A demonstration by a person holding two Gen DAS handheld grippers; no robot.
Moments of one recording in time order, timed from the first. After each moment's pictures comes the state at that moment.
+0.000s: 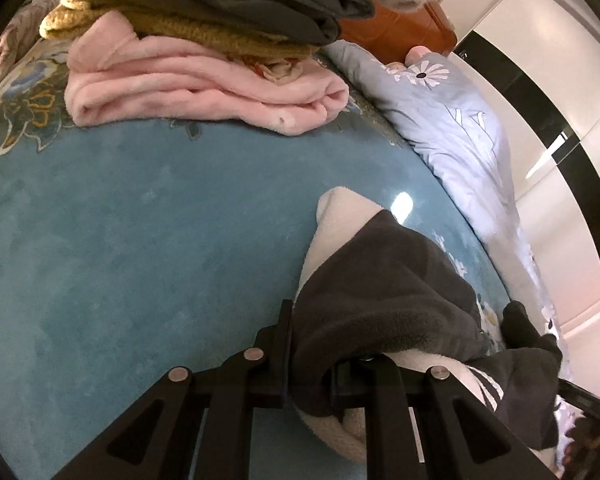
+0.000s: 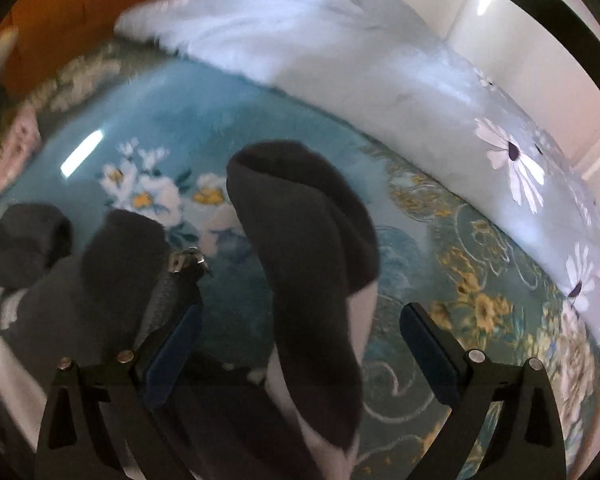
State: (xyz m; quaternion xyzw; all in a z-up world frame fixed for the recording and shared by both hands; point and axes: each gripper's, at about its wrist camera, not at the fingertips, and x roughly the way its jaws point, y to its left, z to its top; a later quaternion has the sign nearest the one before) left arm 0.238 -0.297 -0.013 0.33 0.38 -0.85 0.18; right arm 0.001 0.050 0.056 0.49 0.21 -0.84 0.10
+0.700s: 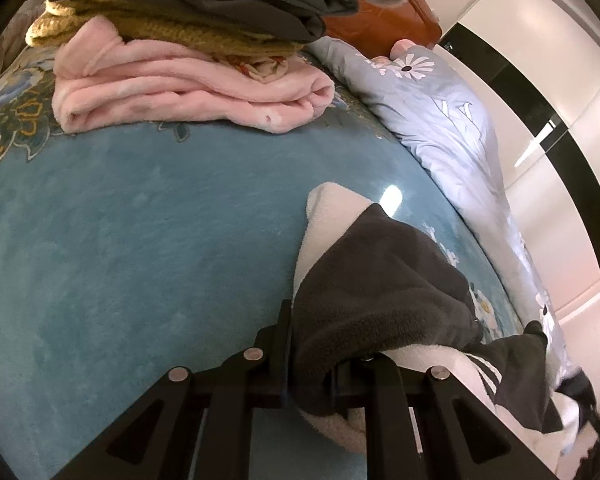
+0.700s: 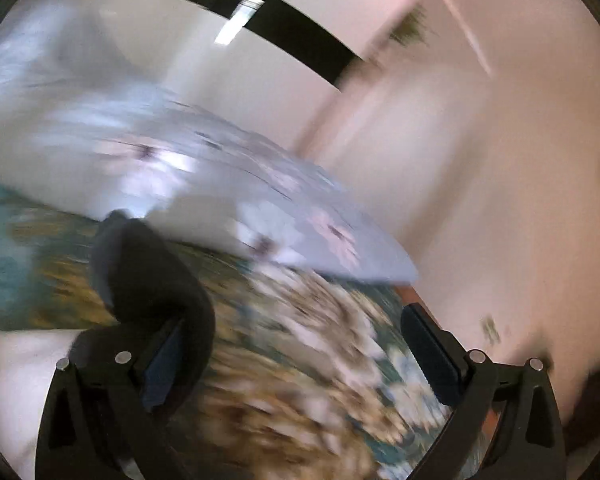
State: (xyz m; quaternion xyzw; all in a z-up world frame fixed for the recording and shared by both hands) left arm 0.239 -0.294 -0.010 0.33 0.36 -0.86 0.16; right arm 0.071 0.310 0.118 0.31 0.19 -0.86 -0.36
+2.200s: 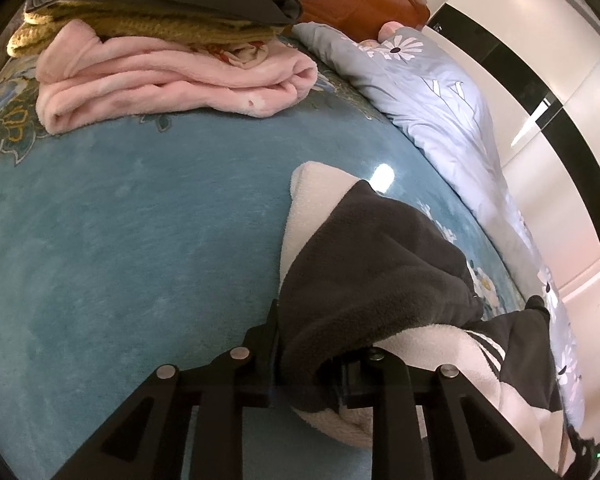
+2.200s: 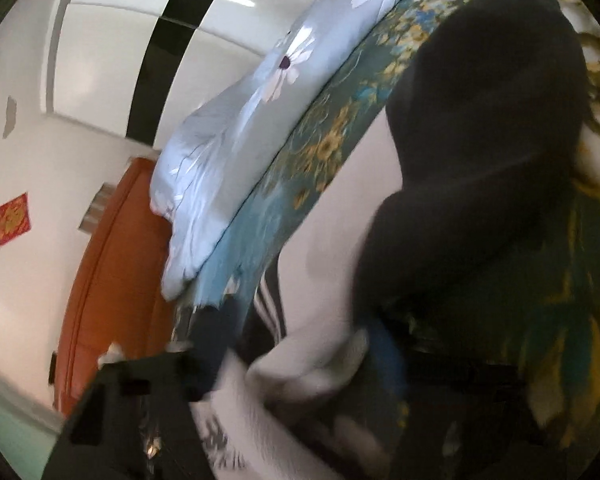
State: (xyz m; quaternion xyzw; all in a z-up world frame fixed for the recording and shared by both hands) left arm 0.240 -0.278 -0.011 0.36 0.34 -0.86 0.15; right arm 0.137 0.341 0.002 0.37 -0.45 -0.80 0.10
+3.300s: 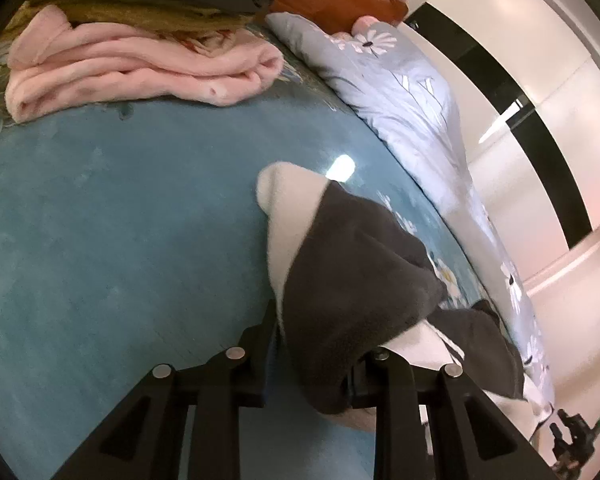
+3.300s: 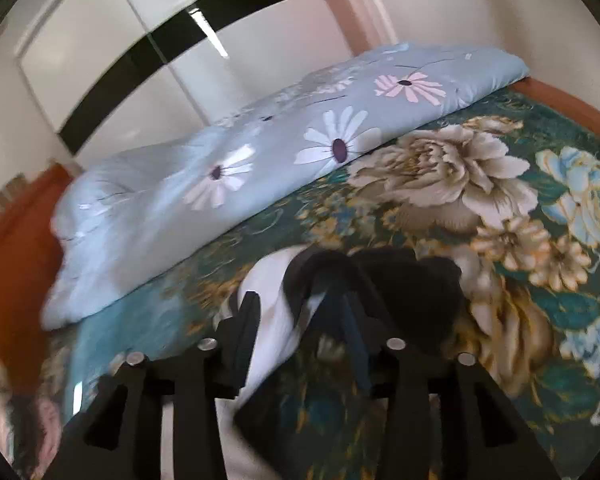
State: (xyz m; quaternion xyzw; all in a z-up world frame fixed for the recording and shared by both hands) left arm 0.238 -0.269 -0.006 0.35 0.37 -0.86 0.07; right arm 0.159 0.405 0.113 0.33 -0.27 -0.90 -0.07
